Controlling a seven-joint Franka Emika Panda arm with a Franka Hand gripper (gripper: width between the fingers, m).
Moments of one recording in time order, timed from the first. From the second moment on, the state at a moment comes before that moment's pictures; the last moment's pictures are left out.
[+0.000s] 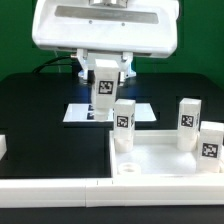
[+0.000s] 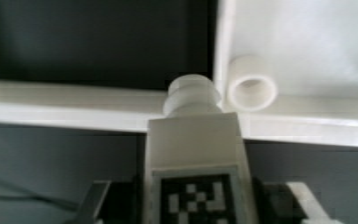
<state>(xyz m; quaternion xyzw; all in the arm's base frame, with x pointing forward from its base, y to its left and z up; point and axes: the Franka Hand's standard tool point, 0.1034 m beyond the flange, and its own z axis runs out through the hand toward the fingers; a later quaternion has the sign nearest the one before) 0.582 -0.044 0.140 0.97 0.01 0.22 0.05</state>
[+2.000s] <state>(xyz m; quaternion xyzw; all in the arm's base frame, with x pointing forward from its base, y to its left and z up) 0.628 0.003 0.094 0.97 -0.02 0.23 0.03</state>
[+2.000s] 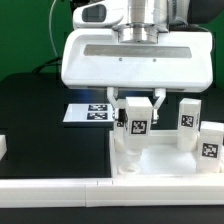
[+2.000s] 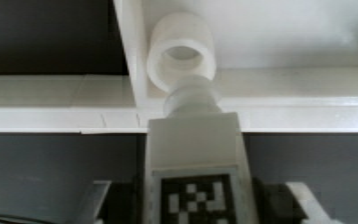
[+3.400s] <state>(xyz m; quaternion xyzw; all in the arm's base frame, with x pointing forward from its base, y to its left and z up) 0.620 -0.003 0.068 0.98 -0.02 0.22 0.04</state>
